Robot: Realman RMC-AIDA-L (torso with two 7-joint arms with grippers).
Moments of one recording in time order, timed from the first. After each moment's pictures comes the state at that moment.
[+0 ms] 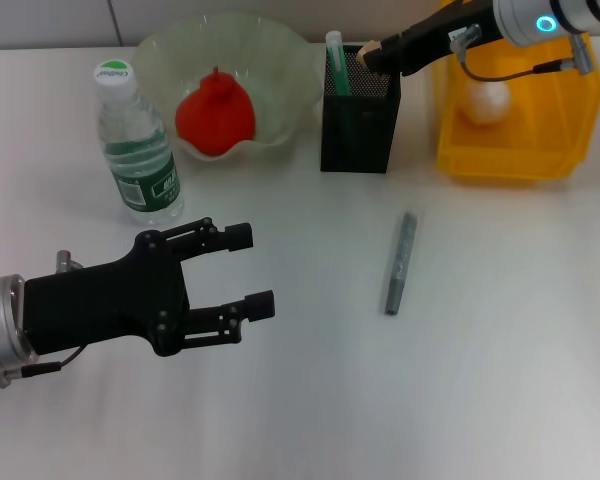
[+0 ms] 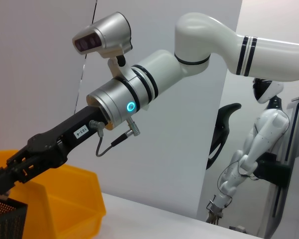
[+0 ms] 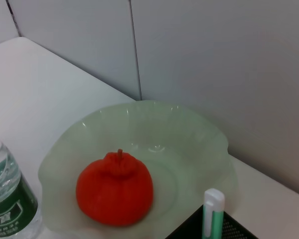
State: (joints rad) left arm -0.40 -2.06 0.85 0.48 1.73 1.78 -1.09; right arm 0.95 2.08 -0.95 -0.79 -2.44 -1.08 2.16
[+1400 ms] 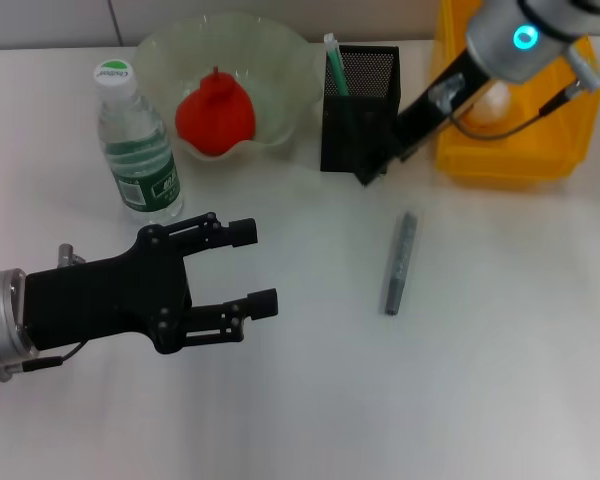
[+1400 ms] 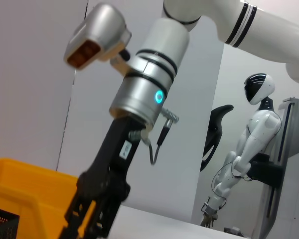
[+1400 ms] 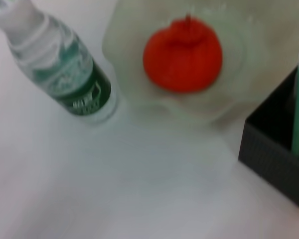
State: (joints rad) left arm -0.41 -2.06 0.85 0.49 1.73 1.80 -1.08; right arm 1.05 2.08 -1.14 -0.93 -2.62 -1.55 2.69
